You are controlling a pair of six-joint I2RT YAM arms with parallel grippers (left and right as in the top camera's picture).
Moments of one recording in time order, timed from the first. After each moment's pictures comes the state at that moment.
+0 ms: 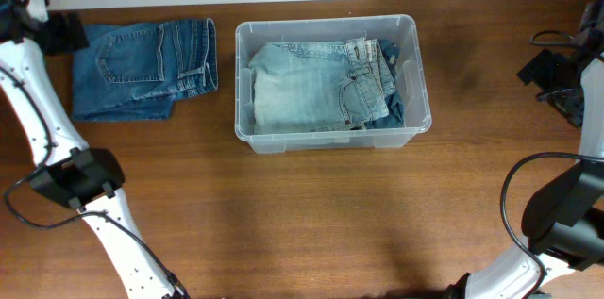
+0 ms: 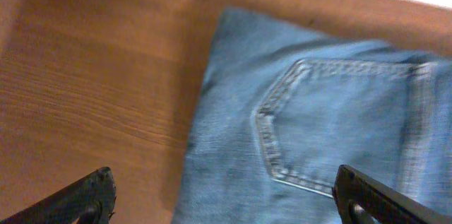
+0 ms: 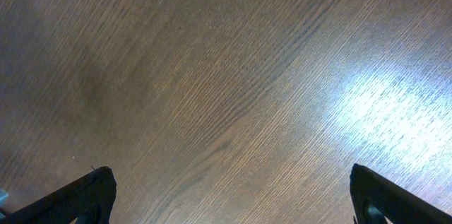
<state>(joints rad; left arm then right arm) 0.45 2.72 3.11 -1.39 0.09 0.16 -0.45 1.92 1.81 -1.17 0.13 0.48</state>
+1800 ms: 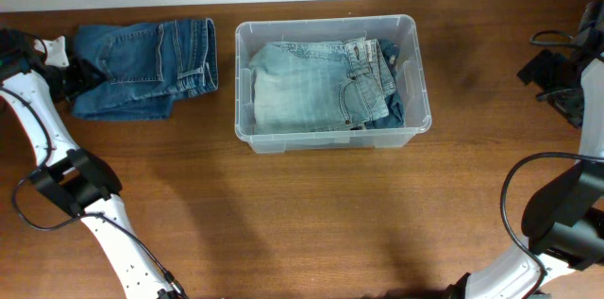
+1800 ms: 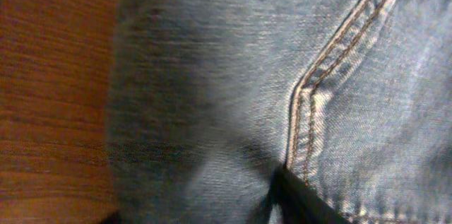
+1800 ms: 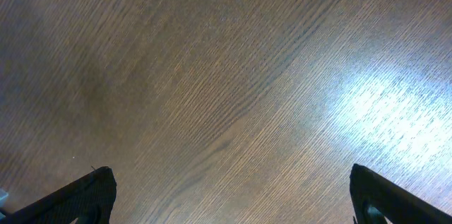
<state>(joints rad) 0.53 3.01 3.11 -1.36 0.48 0.17 -0.45 1.92 1.81 -1.17 0.13 0.48</state>
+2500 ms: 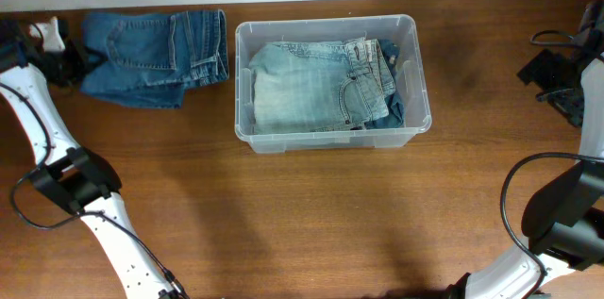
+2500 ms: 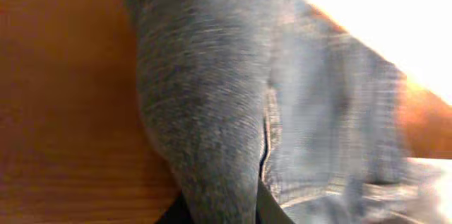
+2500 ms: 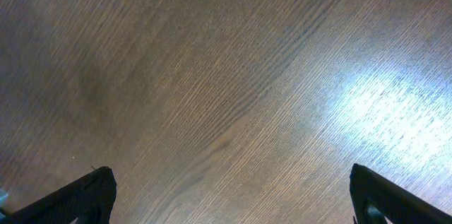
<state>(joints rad) 0.52 2.94 3.12 -1.31 0.72 0.03 -0.45 1.92 1.81 -1.17 0.13 0.48</state>
